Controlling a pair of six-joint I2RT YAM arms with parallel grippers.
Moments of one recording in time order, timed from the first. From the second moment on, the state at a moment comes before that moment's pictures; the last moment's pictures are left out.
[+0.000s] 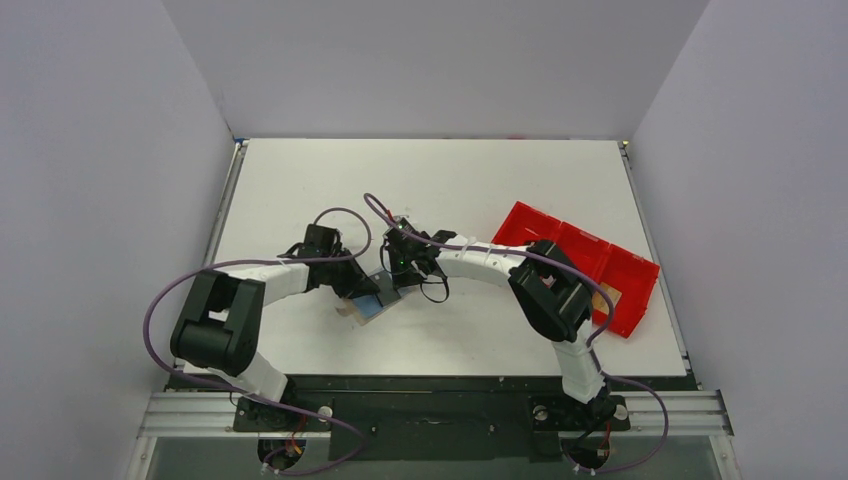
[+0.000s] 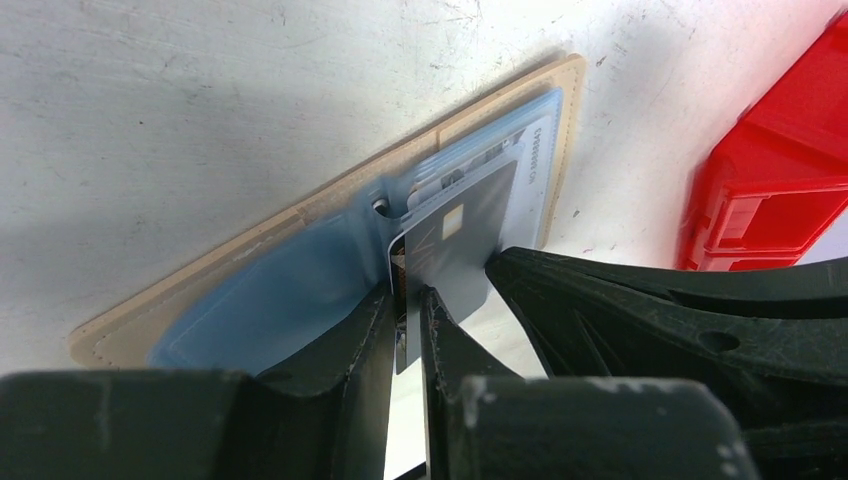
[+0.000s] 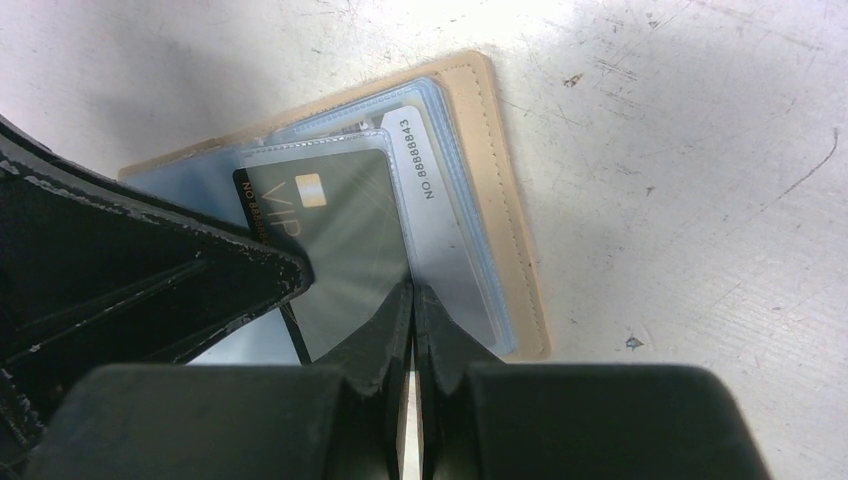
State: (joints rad) left arm -0.28 1.59 0.70 -0.15 0.39 -0.90; right arm 0.89 2.06 1.44 -0.40 0.01 0.60
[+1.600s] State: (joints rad) left arm -0.21 1.49 0.49 0.11 0.53 -0.95; right arm 0.89 2.10 1.50 -0.41 0.01 0.62
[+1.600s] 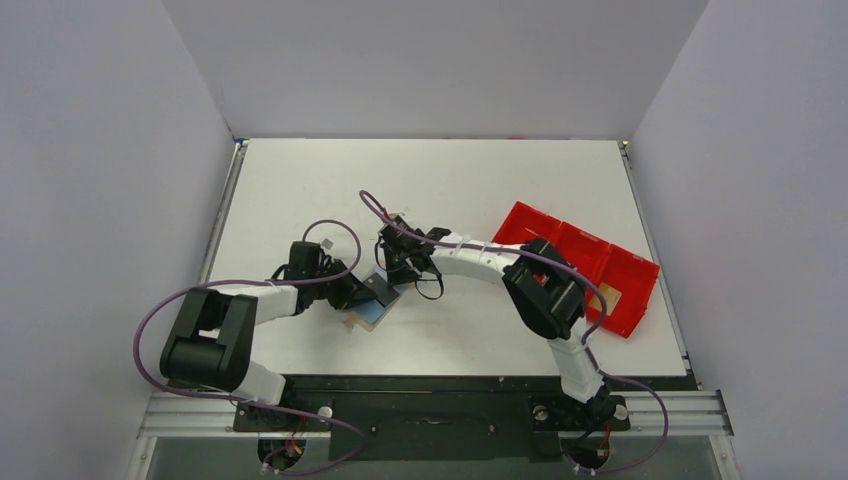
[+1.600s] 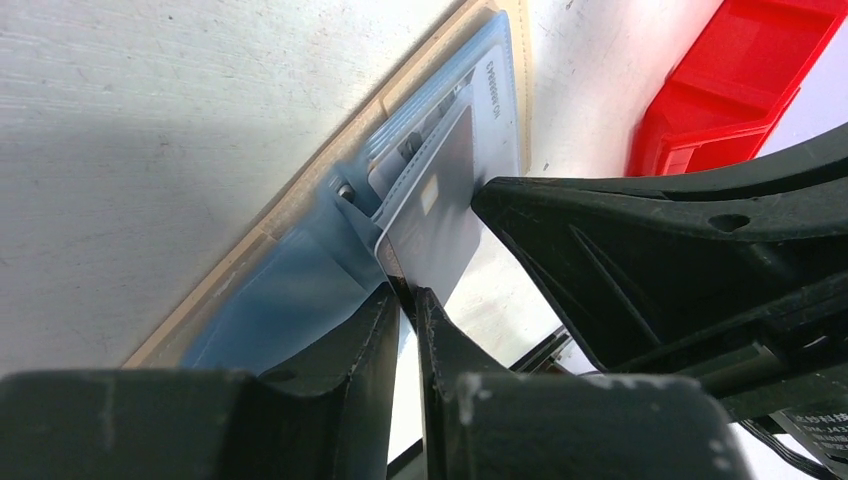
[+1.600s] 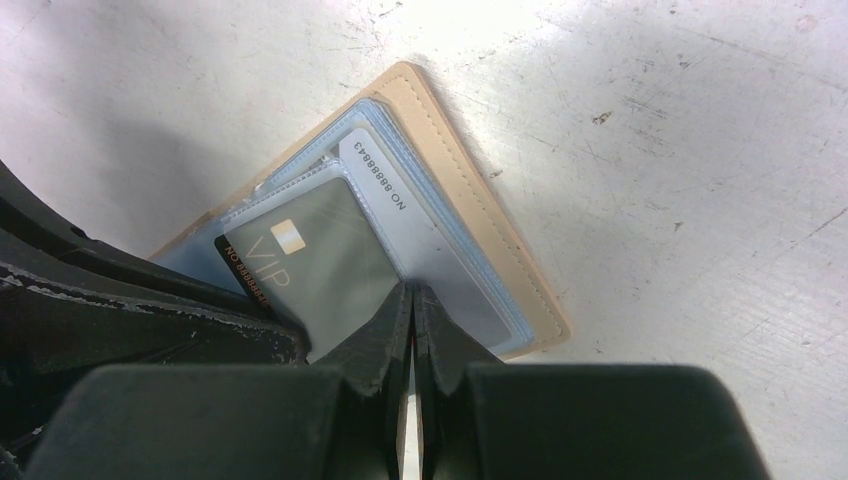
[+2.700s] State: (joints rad) left arm -0.17 1.49 0.48 0.08 0.56 -0.93; right arm 0.88 2.11 1.50 -0.42 0.01 0.63
